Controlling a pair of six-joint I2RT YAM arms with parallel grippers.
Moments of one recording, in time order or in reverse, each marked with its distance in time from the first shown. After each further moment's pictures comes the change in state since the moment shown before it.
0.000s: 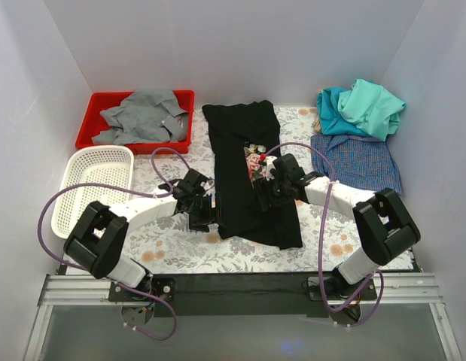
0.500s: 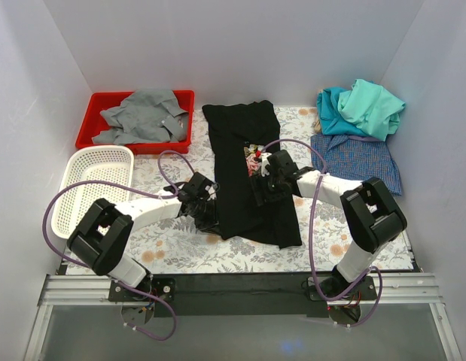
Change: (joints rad) left arm -0.050 0.042 -0.009 0.026 0.024 -0.050; right arm 0.000 0.129 0.077 0.027 0.018 -0.001
